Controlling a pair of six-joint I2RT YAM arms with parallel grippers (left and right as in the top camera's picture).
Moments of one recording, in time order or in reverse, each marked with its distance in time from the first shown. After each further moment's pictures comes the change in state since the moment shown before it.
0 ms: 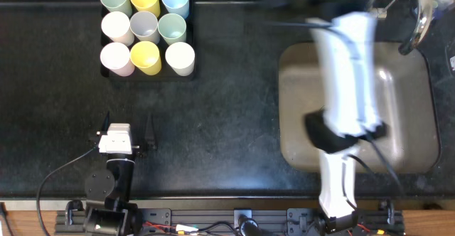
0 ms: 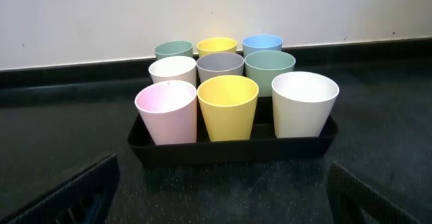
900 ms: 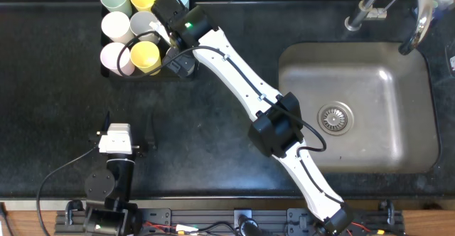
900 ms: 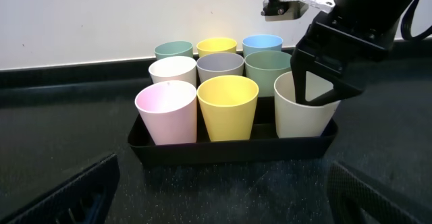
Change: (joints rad) left arm 0.000 0.000 0.000 0.000 0.000 0.000; right arm 0.441 0.319 -0.414 0.331 -0.148 -0.174
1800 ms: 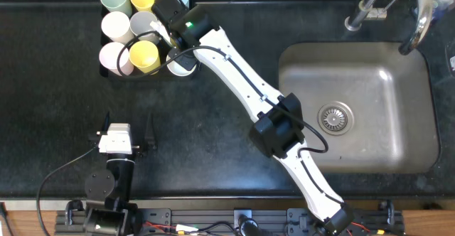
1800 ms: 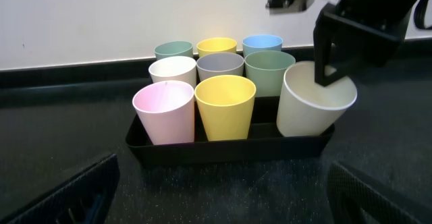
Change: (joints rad) left arm 0.000 0.000 0.000 0.000 0.000 0.000; right arm 0.000 -0.010 0.000 -0.034 -0.013 0.002
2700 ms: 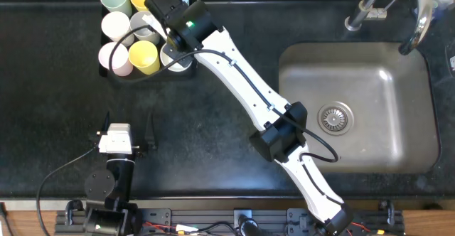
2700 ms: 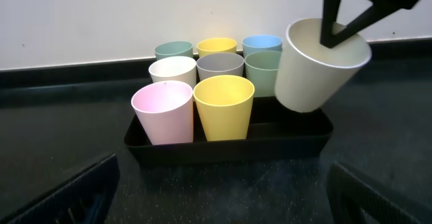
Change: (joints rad) left arm 0.000 0.000 0.000 0.000 0.000 0.000; right arm 0.024 -0.046 0.106 -0.055 0.021 -0.002
